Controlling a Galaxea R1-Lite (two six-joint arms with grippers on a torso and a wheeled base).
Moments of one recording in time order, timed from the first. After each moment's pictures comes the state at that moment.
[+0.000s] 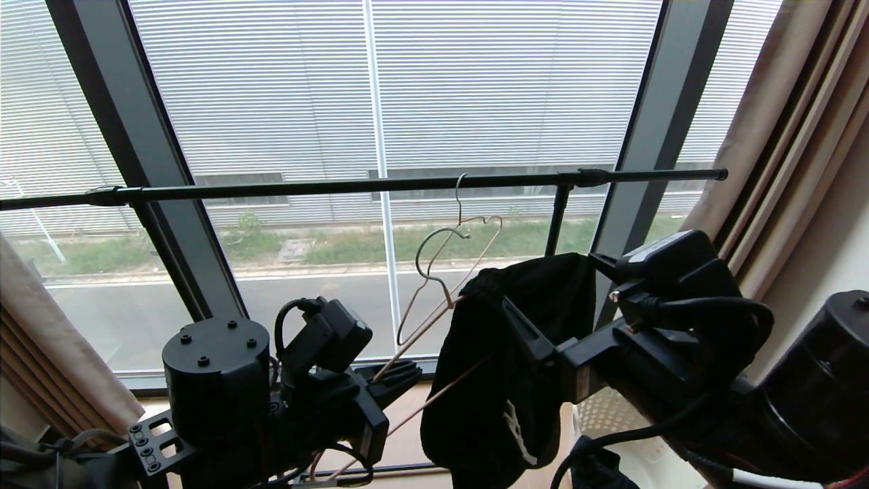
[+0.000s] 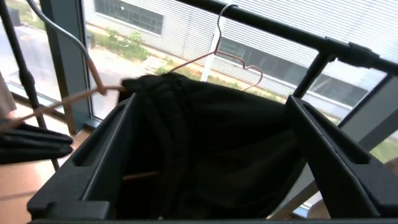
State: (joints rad) left arm -0.67 1.74 -0.38 -1.11 -0.20 0.11; right arm 0.94 1.59 -0.51 -1.08 -0.56 -0.23
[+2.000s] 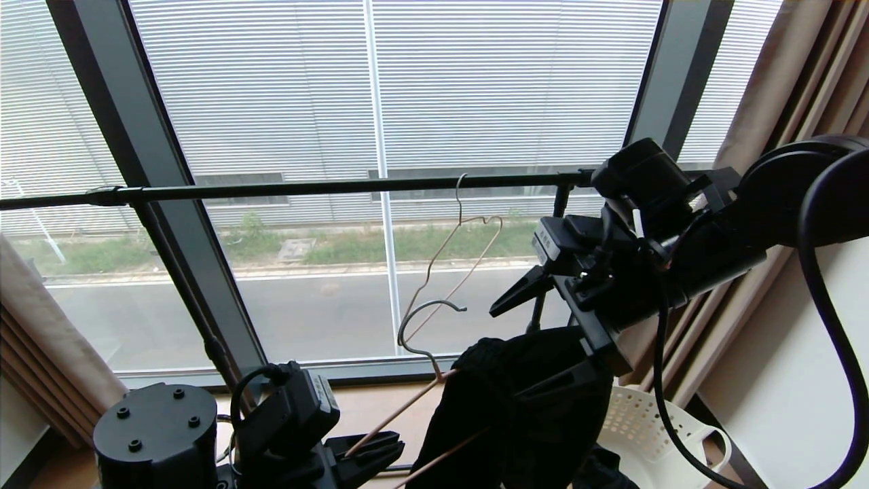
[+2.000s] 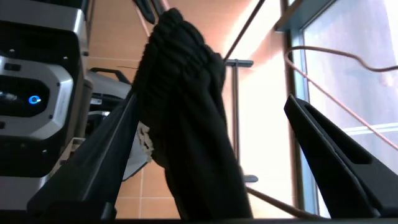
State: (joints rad) left arm -0.72 1.67 -0.15 -1.18 -0.27 0.12; right arm 0.53 1.86 -1.54 0.71 0.71 -0.91
